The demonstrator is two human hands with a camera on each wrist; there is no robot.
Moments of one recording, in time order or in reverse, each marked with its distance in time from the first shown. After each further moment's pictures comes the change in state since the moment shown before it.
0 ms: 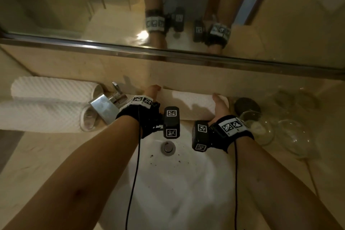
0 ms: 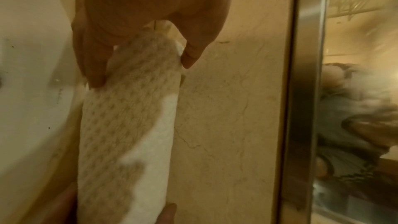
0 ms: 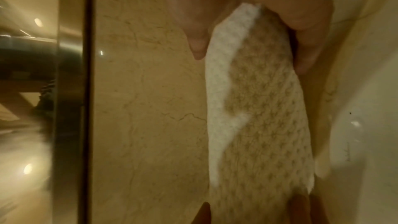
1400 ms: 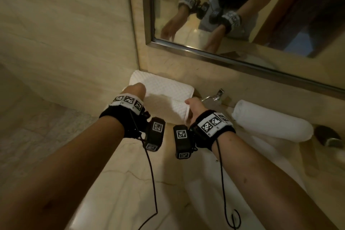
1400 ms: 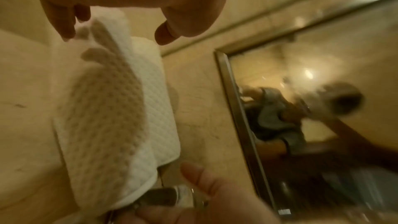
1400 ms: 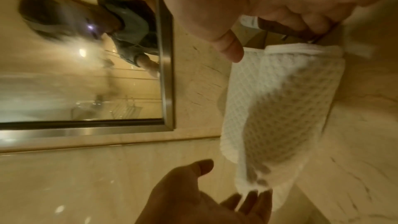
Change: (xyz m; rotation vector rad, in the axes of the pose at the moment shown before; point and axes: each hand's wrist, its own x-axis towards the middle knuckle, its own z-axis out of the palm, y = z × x) left_hand -0.054 -0.074 -0.350 0.168 0.483 0.048; right_hand -0.076 0.199 0.273 -0.490 -0.297 -0.206
